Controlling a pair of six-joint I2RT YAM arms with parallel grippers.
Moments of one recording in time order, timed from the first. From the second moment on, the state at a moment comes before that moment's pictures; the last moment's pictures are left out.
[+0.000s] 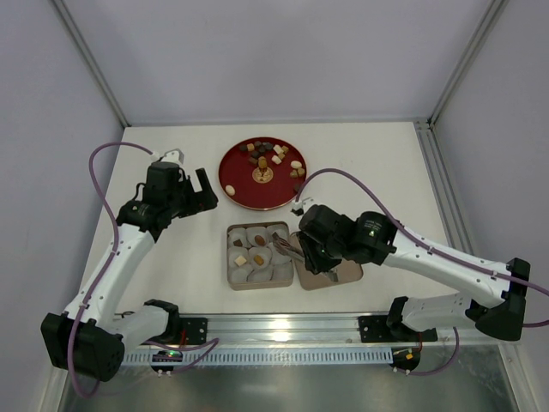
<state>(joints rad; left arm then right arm) -0.25 1.08 1.00 -0.64 -0.01 -0.45 1.09 1.21 1.21 -1.05 0.13 0.55</state>
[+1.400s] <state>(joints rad) -0.25 1.08 1.00 -0.64 -0.01 -0.45 1.11 1.28 1.19 -1.04 0.14 0.55</state>
